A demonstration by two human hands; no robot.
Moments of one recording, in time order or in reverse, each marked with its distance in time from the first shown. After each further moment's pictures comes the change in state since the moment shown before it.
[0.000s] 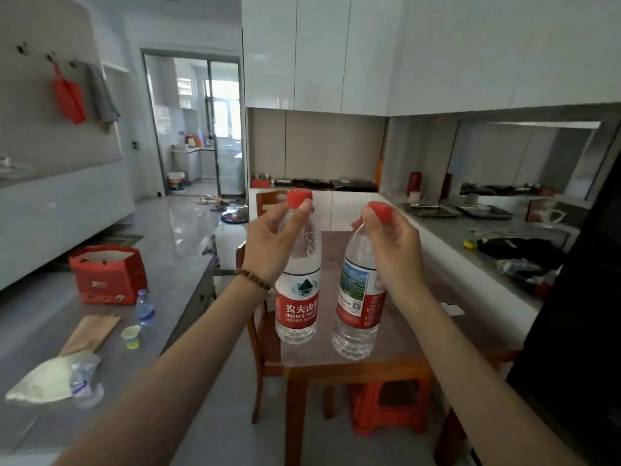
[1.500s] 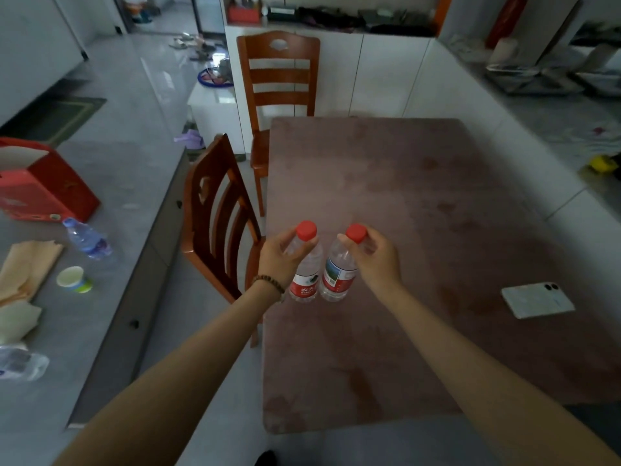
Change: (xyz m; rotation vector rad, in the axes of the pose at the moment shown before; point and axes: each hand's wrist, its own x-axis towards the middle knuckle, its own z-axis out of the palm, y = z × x) left_hand 0.211 -0.472 0.093 0.137 -0.092 -0.633; right_hand 0.206 0.483 0.102 -0.246 -0.179 0.465
